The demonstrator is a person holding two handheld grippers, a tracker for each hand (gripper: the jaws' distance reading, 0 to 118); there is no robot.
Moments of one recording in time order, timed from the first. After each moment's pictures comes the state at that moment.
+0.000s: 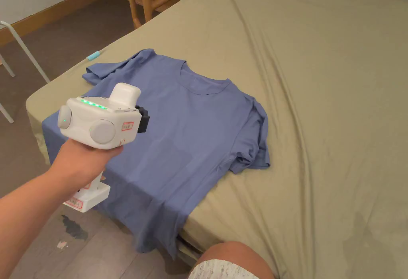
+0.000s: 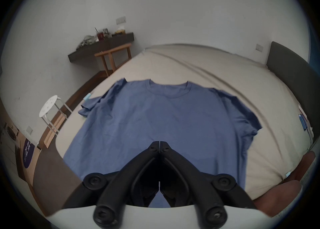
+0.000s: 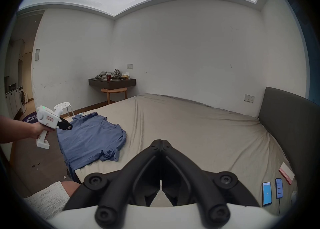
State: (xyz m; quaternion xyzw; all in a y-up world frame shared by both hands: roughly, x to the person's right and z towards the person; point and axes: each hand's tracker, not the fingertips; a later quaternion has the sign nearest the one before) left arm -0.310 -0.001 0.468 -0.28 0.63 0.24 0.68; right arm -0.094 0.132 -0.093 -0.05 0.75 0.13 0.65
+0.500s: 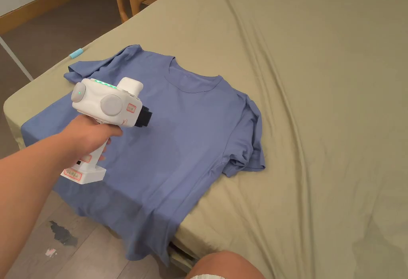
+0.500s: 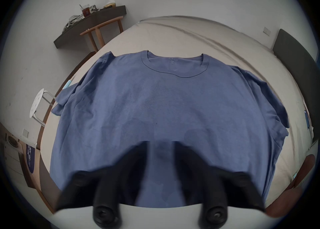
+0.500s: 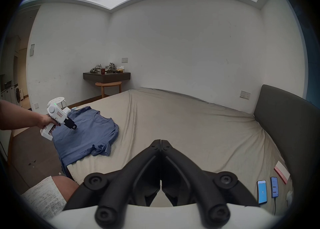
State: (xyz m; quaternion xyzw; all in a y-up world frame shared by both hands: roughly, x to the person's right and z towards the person) left arm -0.405 -0.047 0.476 -0.37 0.59 0.30 0.66; right arm -0.106 0.124 -0.106 -0.06 0.73 0.16 0.66
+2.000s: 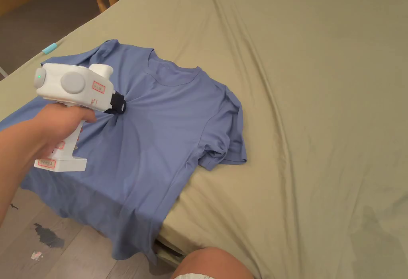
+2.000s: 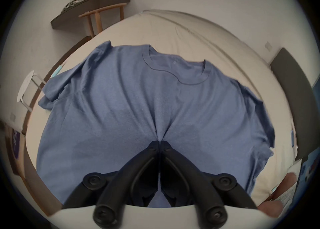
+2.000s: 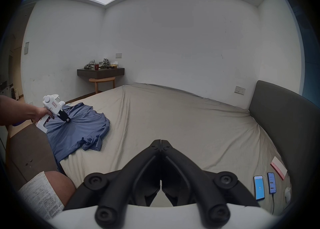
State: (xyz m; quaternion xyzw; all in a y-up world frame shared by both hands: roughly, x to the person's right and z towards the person) left arm -0.423 -0.041 0.510 -0.29 0.57 0.39 0.66; right arm -0.107 0.111 -0.121 -0.07 0.71 0.17 0.68
